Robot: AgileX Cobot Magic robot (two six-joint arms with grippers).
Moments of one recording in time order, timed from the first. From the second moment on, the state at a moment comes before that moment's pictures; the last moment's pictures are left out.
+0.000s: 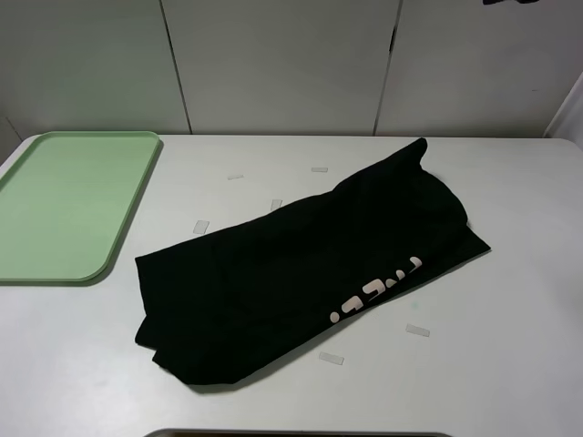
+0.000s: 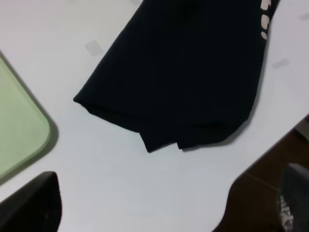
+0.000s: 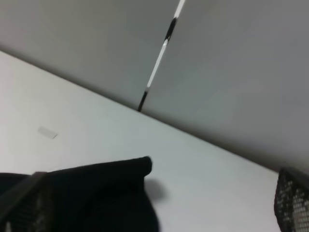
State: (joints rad) left arm -0.64 0.00 -0.49 0.03 1.05 0.03; right arm 0.29 1.25 -1.25 -0.21 0.65 -0.09
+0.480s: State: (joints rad) left arm -0.59 0.00 -0.49 0.04 1.05 0.03; right arm 0.29 1.25 -1.25 -0.15 0.73 -0.09
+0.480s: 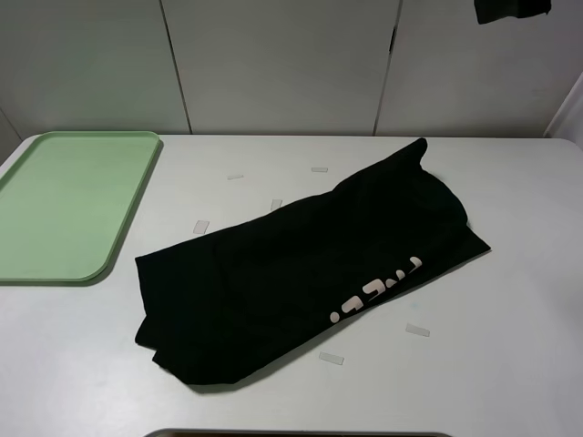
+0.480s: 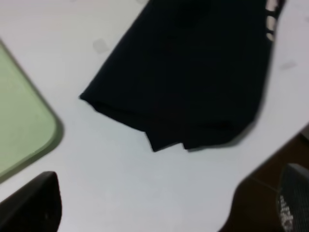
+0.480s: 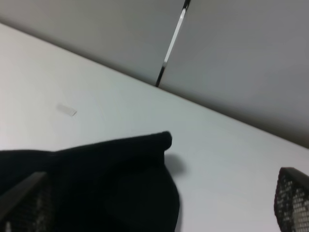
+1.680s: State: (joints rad) left arm -0.20 0.00 -0.49 0.03 1.05 0.03; right arm 0.29 1.49 -1.25 0.16 0.96 -0.20
